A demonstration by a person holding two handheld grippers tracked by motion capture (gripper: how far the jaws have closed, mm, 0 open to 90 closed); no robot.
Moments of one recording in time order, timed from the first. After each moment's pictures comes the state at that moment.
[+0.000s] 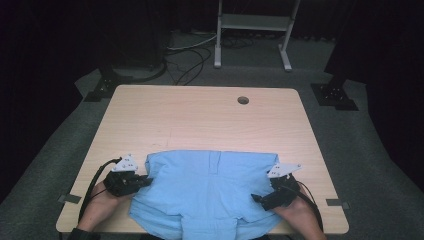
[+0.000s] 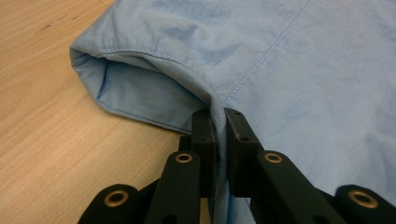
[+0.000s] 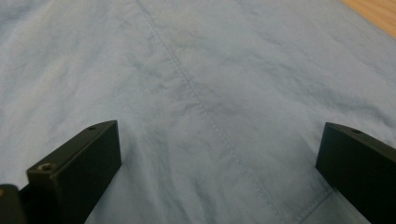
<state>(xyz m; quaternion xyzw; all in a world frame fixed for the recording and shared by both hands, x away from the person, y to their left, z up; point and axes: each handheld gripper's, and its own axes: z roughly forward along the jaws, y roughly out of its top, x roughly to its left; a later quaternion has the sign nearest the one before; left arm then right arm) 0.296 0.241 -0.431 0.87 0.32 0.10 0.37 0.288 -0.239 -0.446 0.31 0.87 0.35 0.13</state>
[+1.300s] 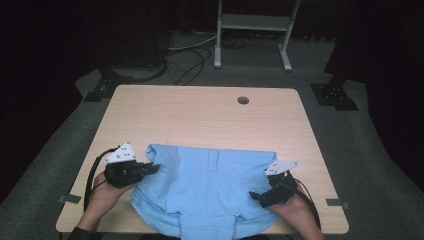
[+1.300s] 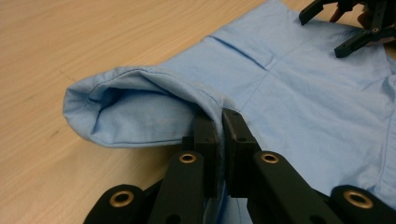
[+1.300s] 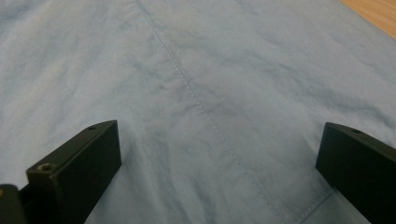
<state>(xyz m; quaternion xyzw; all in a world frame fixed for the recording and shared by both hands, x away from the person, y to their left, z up) 0.298 0.226 -0.383 0.83 0.28 0.12 0.47 0.296 -0.234 -0.446 0.31 0.87 0.35 0.13</state>
